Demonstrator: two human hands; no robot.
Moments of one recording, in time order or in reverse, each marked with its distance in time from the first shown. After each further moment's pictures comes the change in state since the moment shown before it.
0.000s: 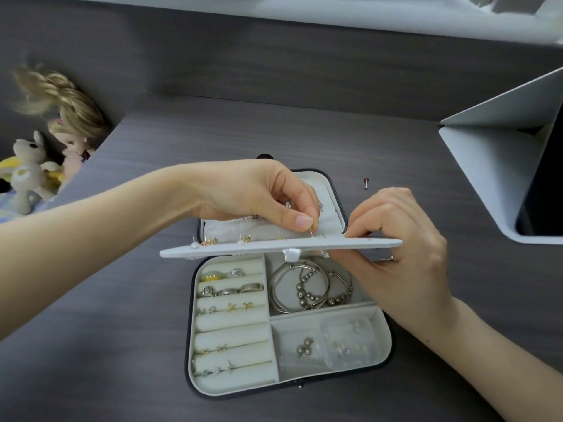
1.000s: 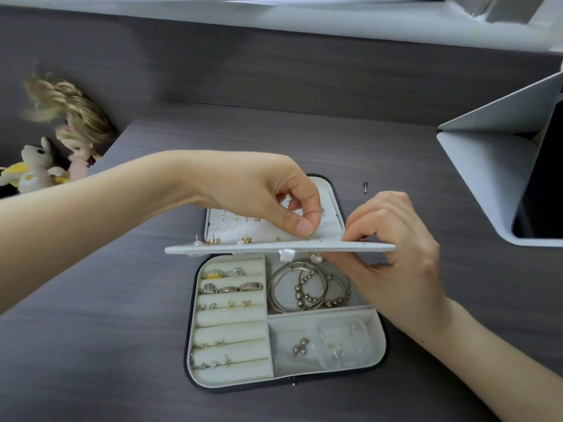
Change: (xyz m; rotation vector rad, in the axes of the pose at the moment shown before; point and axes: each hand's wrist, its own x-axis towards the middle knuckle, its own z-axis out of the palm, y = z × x) left_hand -0.005 0.024 -0.003 0.502 -0.014 0.015; right_hand 0.001 -0.003 0.002 -0.019 0.010 -0.007
